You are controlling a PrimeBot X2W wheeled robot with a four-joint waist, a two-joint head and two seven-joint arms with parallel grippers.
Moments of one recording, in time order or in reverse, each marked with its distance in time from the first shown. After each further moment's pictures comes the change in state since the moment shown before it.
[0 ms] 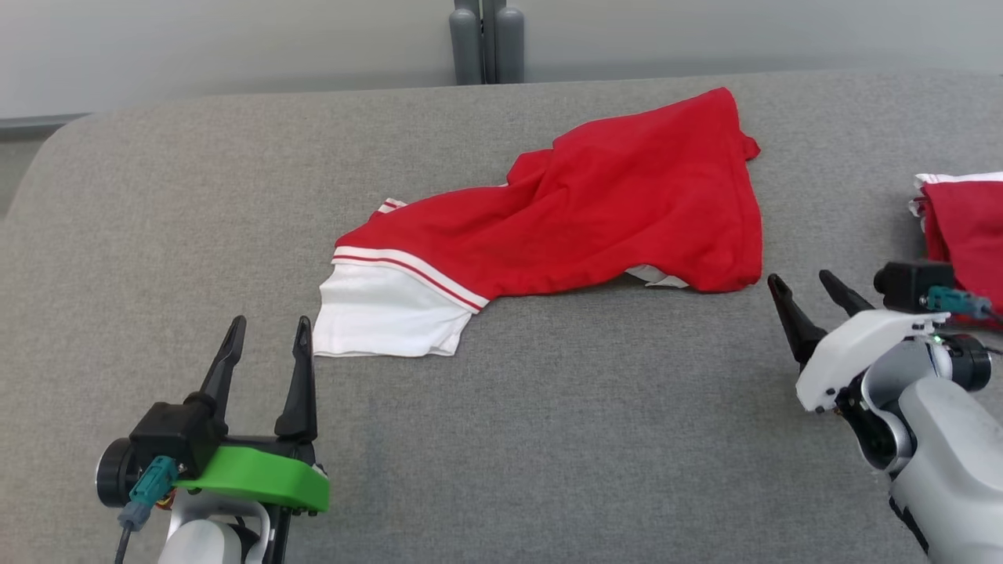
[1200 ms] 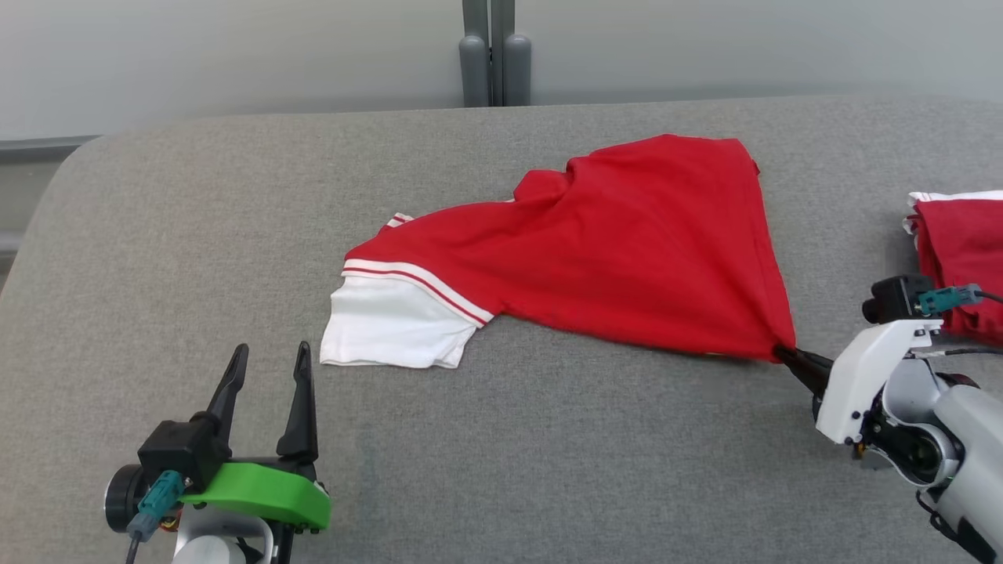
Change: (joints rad) left arm 0.011 0.002 -0.016 0.075 -0.031 0.013 -0.021; right arm -0.056 -0.210 0.361 -0.038 0.510 0.000 0.255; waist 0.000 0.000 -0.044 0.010
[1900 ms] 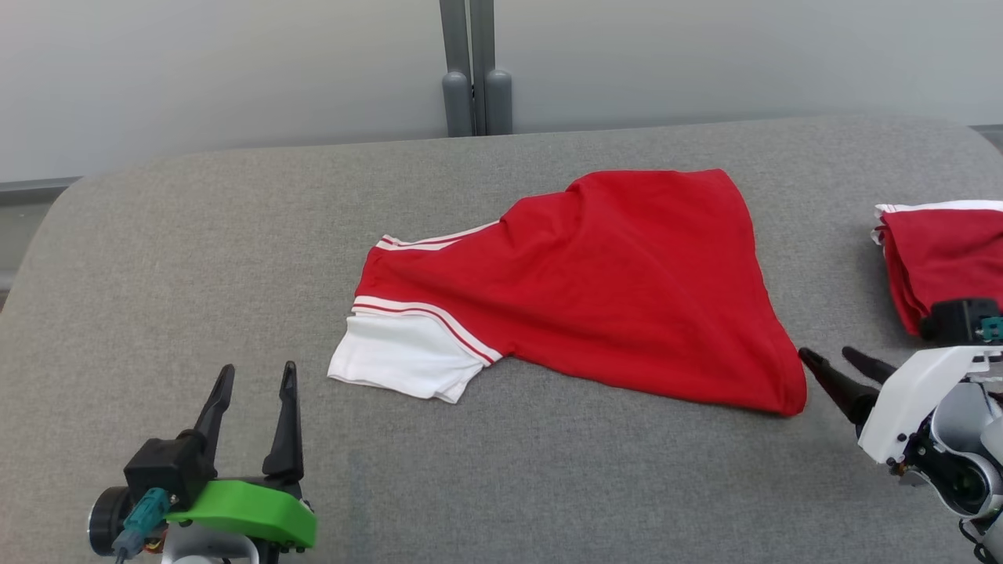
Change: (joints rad) left arm 0.039 0.027 0.002 -0.012 -0.022 0.021 0.011; right arm 0.131 -0.089 -0.081 -0.116 0.001 0.000 -0.067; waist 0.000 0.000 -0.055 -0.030
